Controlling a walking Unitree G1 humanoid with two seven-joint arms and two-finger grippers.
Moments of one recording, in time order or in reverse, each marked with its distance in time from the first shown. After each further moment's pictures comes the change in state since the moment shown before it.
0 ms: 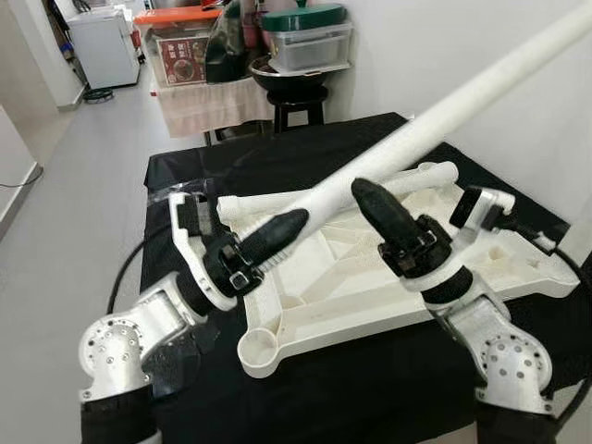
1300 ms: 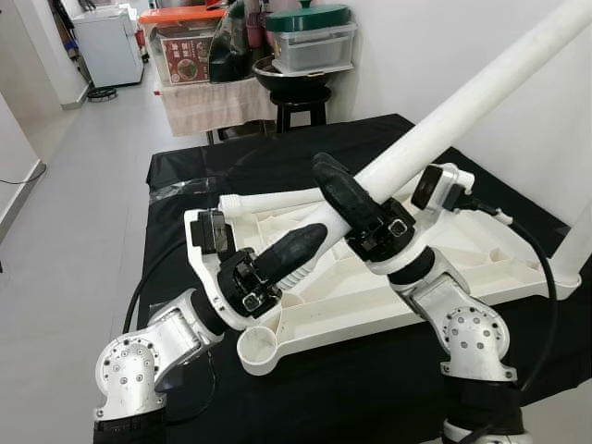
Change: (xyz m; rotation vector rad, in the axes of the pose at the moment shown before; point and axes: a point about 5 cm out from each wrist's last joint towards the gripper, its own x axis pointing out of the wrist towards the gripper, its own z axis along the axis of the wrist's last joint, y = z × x) left arm 0.003 -0.005 -0.025 -0.064 0.000 -0.059; right arm 0.032 -0.004 -0.017 0.023 0.039 0.102
